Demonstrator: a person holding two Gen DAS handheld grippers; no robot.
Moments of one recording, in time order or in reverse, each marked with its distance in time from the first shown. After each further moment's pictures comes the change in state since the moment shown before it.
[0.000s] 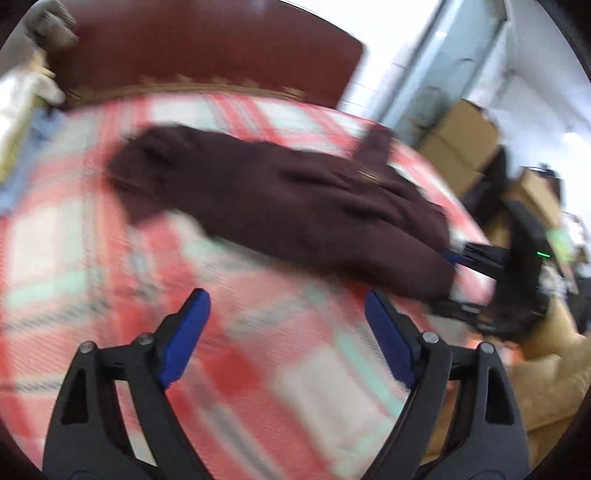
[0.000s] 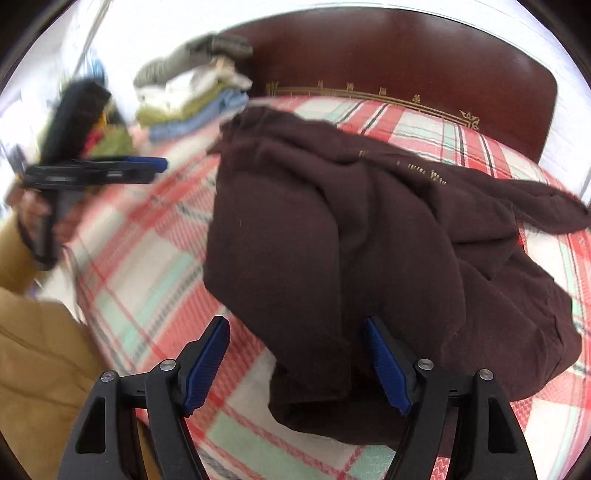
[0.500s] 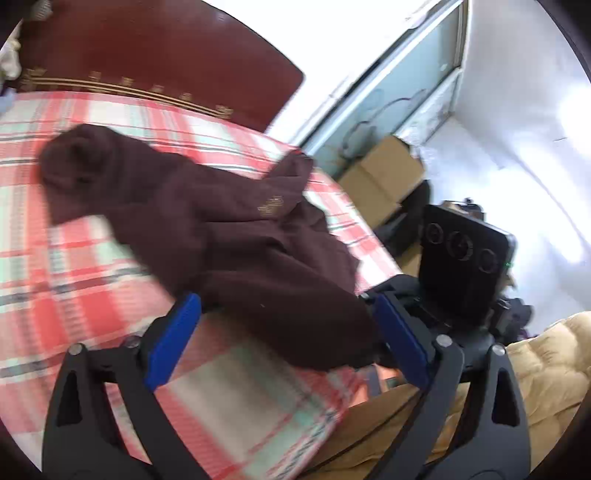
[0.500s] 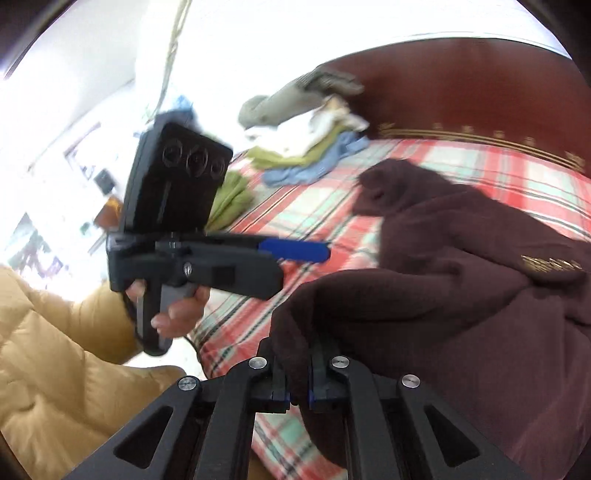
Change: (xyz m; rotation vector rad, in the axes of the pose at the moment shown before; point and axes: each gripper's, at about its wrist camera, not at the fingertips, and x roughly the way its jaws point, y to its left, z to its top) left arm -0.023 0.004 0.008 -0.088 -0.114 -0.289; right arm 0.006 0.075 0.052 -0.044 -0.121 0.473
